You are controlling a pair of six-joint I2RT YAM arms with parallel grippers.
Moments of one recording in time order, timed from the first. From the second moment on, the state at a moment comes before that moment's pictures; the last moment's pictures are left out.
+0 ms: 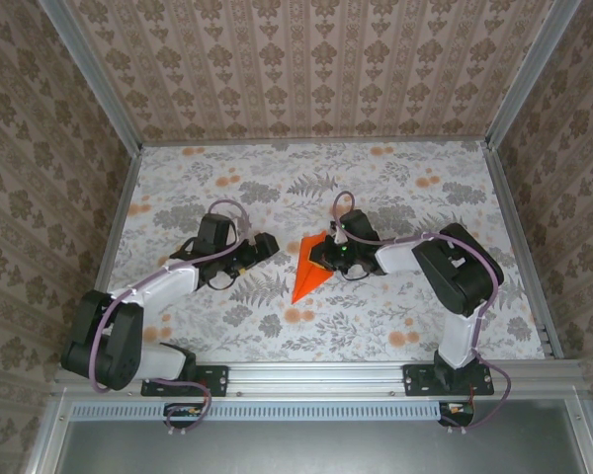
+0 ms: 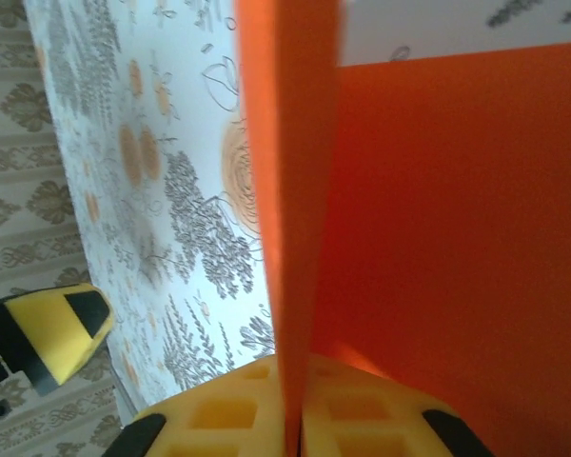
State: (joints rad) left arm -0.41 1.33 0.62 -0.12 0.43 -0.77; right arm 0.52 1.87 0.83 0.30 -0.53 1.01
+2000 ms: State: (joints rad) left arm -0.48 1.23 0.81 -0.30 0.47 -0.63; right arm 0.43 1.52 0.91 0.05 -0.56 0.89
